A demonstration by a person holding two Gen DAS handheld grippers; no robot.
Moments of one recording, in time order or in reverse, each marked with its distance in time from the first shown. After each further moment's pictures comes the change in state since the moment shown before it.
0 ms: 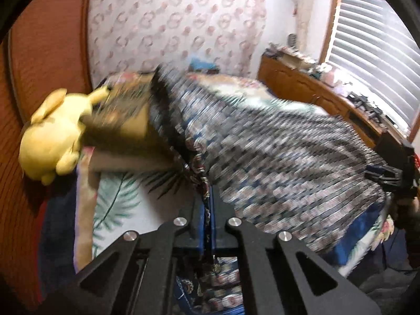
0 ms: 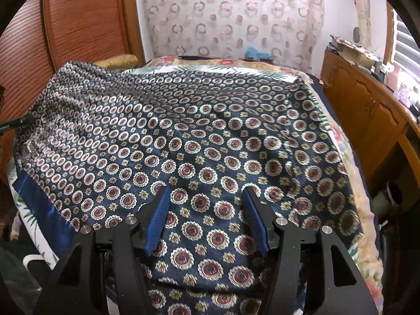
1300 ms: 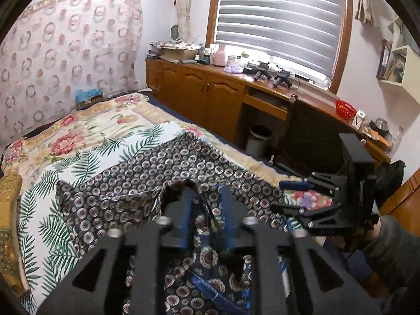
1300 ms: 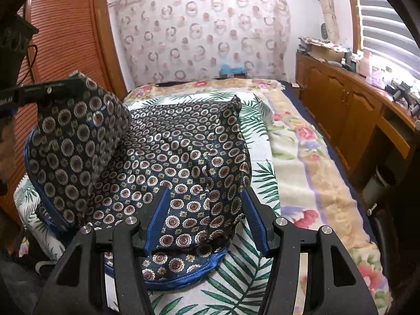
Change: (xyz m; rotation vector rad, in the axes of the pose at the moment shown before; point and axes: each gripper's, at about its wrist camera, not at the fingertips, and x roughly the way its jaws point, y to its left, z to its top) left arm 0.058 -0.295 0.108 0.372 0.041 -0.415; right arm -0.075 -0.063 -0.018 0.130 -0.118 -0.047
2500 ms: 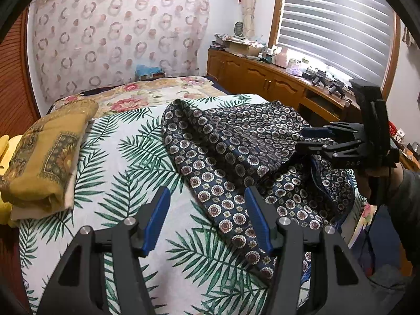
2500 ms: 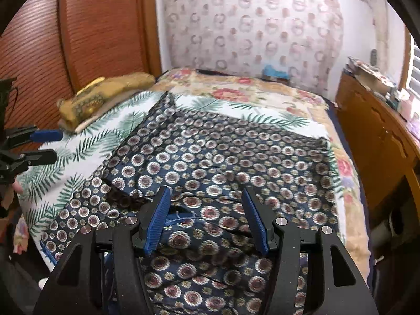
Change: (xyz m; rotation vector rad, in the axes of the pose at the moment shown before) left arm -0.065 0.103 -0.127 -0.200 -0.003 0.237; right arm 0.084 0.099 0.062 -0.241 0.086 0.117
